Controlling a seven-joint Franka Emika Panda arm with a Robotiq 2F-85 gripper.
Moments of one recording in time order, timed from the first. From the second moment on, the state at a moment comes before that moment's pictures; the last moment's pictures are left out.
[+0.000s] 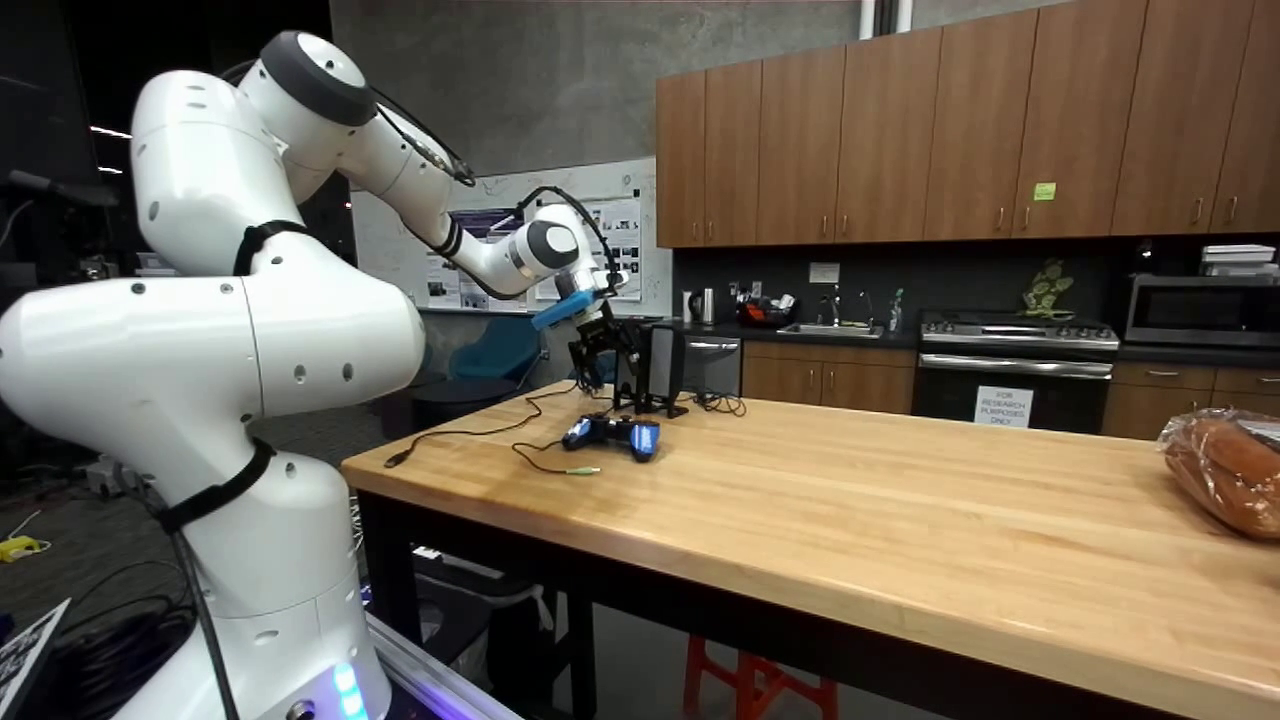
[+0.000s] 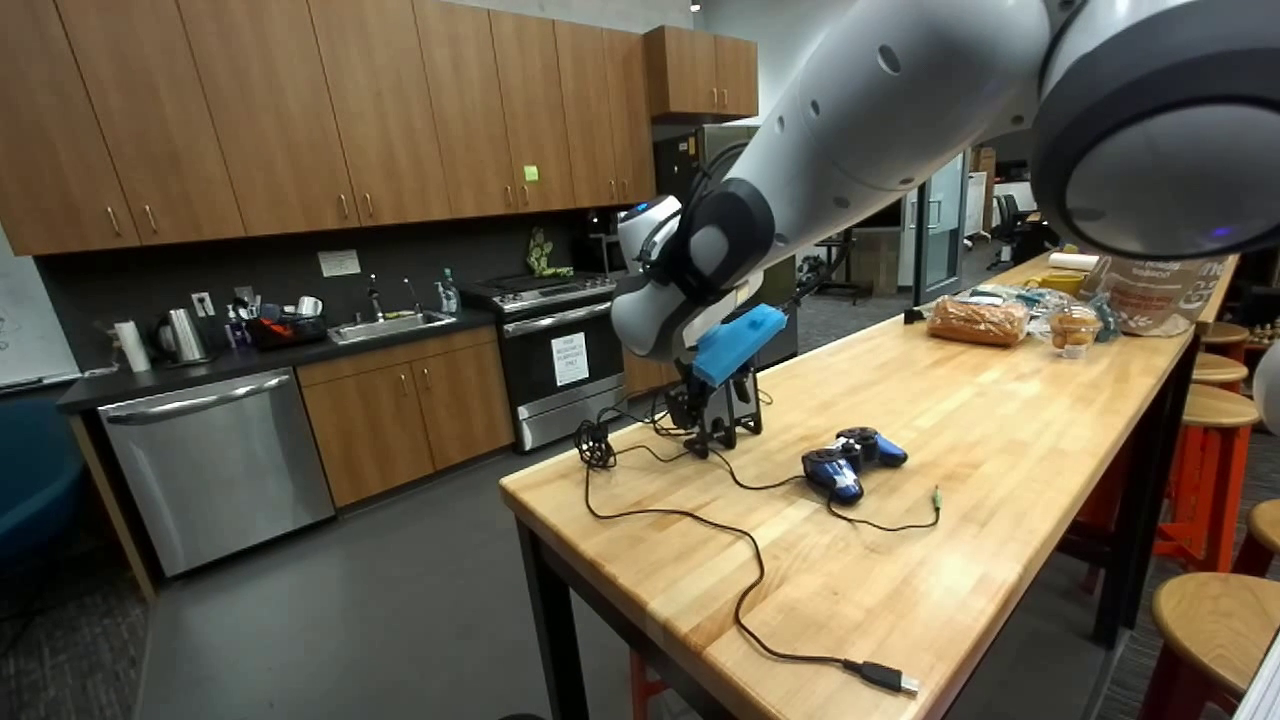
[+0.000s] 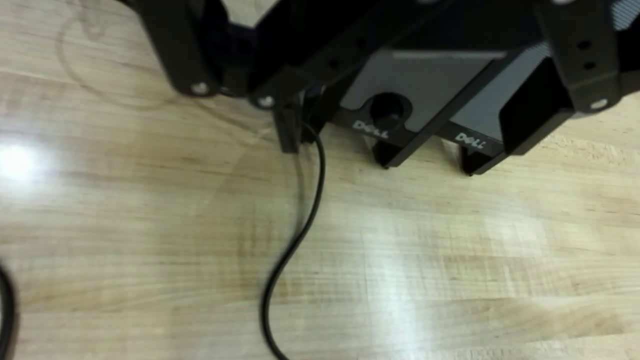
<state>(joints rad) -1.86 -0.72 1.96 -1.85 0.33 2.16 -0.02</state>
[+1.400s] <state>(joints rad) -1.87 -0.72 1.97 -1.85 0.34 2.14 -0.02</state>
